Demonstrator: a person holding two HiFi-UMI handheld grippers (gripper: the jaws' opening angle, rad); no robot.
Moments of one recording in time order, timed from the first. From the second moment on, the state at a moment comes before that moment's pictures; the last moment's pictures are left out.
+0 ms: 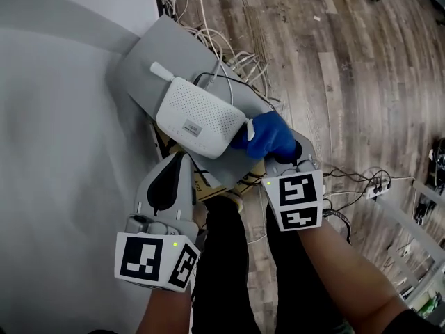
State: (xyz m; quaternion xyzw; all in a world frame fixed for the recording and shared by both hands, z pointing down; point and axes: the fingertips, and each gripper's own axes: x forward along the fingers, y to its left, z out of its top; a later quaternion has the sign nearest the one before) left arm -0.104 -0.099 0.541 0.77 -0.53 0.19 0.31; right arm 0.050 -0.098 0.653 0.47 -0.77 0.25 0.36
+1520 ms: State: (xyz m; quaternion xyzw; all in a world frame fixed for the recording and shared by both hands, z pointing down) left arm -0.221 -0.122 0.516 0.74 -0.58 0.12 0.32; right arm -0.155 -0.198 0.646 0.40 -0.82 0.19 0.36
